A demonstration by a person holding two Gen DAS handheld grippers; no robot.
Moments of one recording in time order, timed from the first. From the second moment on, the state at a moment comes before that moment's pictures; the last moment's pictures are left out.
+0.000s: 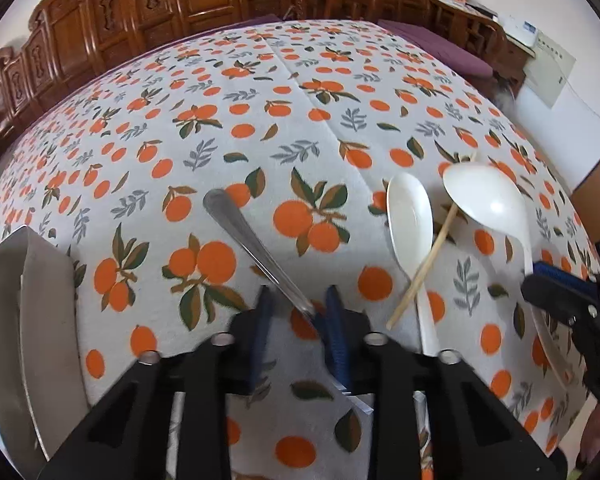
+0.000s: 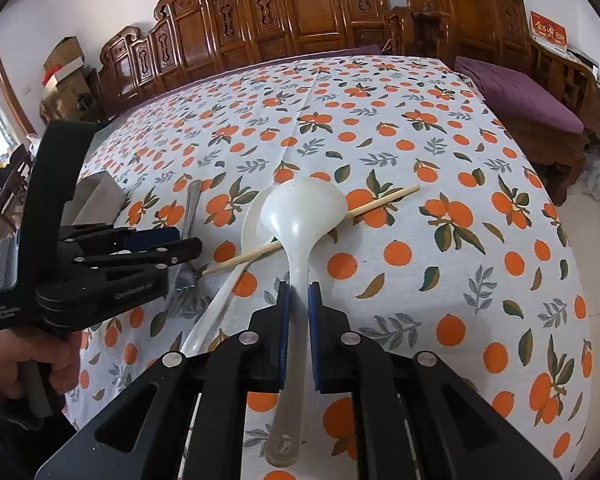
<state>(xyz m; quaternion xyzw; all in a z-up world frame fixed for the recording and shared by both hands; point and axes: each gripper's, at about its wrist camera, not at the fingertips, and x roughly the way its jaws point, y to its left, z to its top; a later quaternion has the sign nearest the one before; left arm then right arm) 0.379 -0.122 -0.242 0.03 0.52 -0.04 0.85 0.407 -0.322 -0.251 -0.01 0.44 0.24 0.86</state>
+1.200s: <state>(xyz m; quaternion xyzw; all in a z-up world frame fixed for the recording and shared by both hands) 0.288 -0.062 -0.135 0.02 0.48 -0.10 0.87 0.371 -0.273 -0.178 -0.02 0.43 0.28 0.86</state>
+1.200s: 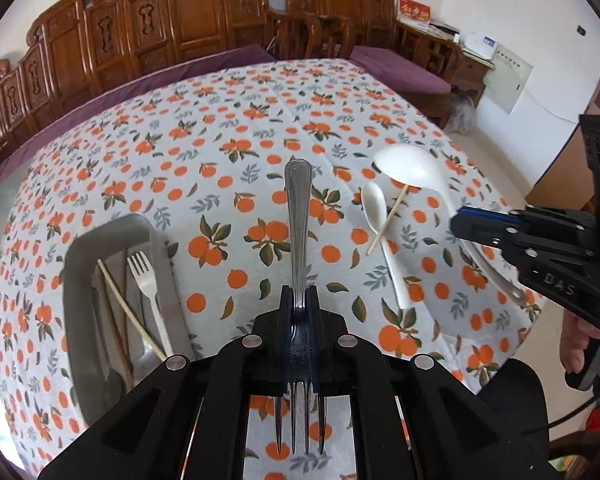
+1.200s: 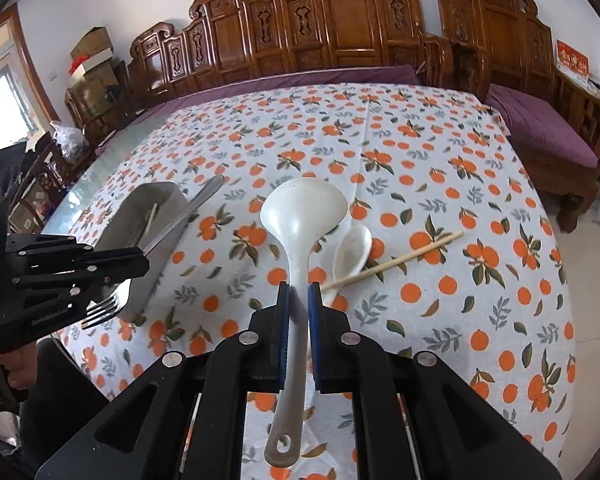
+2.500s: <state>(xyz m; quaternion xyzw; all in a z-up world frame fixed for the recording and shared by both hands) 0.283 0.099 -0.178 -0.06 0.50 -0.03 0.86 0.377 -0.157 -0.166 -0.05 0.43 0.34 0.83</state>
